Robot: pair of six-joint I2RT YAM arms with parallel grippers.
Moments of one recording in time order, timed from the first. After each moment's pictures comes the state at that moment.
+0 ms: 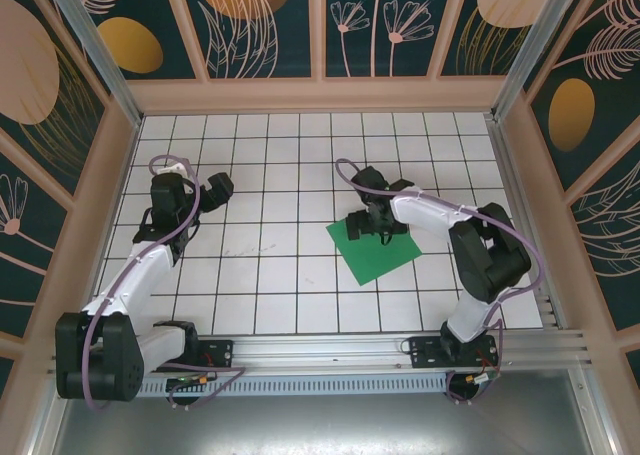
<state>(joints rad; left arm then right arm) -0.06 1.15 0.64 0.00 0.13 -0.53 0.59 1.72 1.08 -0.70 0.10 0.39</state>
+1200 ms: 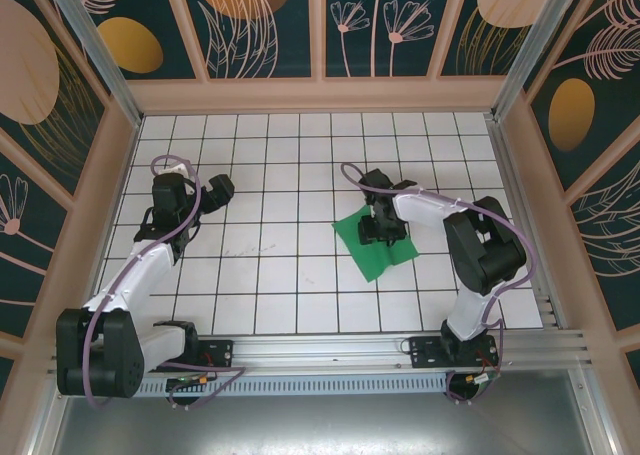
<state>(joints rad) -0.06 1.16 0.64 -0.01 0.13 -0.53 0.52 1.78 1.06 -0.69 0.02 0.34</state>
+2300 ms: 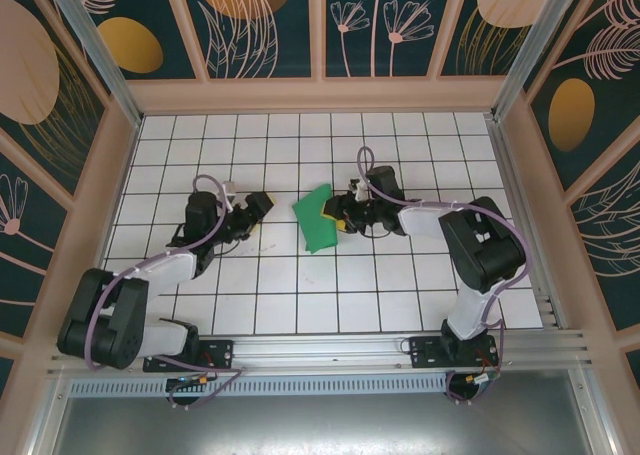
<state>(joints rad) -0.28 1.36 0.44 0.47 0.55 -1.08 0.49 1.79 0.86 0.21 -0.74 1.05</state>
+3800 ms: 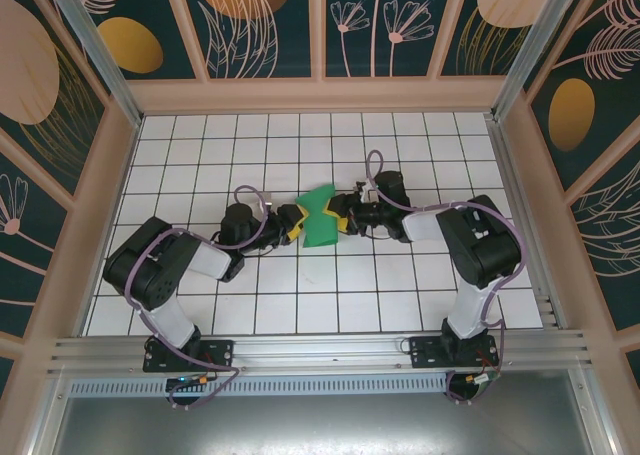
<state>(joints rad) -0.50 1.72 0.44 1.02 0.54 -1.43 0.46 1.82 0.77 0.48 -0.83 1.25</state>
